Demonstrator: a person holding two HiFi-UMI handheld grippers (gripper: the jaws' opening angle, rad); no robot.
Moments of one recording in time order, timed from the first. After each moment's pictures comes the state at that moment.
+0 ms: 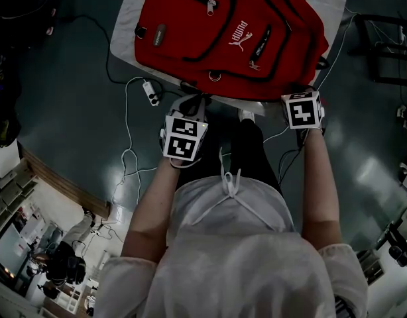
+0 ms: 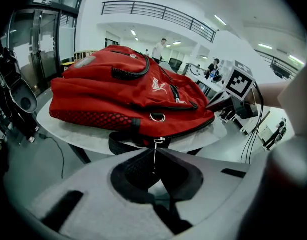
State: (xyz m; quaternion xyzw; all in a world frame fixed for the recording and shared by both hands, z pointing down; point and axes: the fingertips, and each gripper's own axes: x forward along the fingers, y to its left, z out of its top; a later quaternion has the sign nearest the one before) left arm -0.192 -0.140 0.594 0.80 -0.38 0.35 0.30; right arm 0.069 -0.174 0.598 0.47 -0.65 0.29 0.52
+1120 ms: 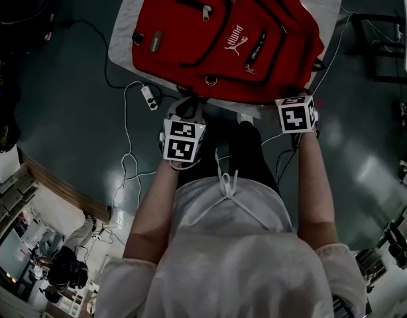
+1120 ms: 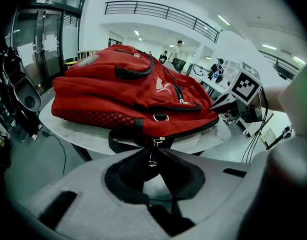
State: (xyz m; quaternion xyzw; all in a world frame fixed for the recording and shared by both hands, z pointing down) left arm -0.196 -0.146 0.598 0.79 -0.39 0.35 0.31; right arm 0.069 -0.177 0.595 0.48 -0.65 0.26 0.53
